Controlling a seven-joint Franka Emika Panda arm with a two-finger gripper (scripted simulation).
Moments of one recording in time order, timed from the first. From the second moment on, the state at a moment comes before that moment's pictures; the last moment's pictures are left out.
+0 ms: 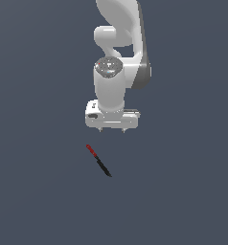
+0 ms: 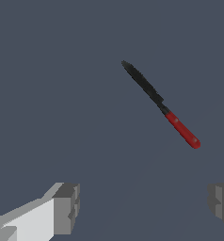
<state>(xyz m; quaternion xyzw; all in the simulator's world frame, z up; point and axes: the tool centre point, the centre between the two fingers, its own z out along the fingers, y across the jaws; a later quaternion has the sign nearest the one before) -0.005 -0.008 0.169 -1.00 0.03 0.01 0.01</state>
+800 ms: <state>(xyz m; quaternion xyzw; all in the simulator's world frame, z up) -0.001 0.004 0.180 -1.00 -0.01 0.00 0.00</state>
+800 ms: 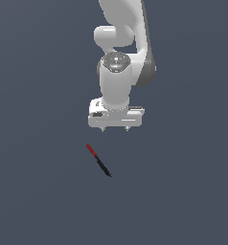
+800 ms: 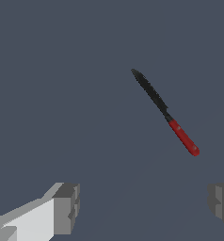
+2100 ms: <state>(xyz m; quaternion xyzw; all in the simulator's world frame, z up) 0.045 -0.047 0.109 -0.98 -0.21 0.00 0.00</state>
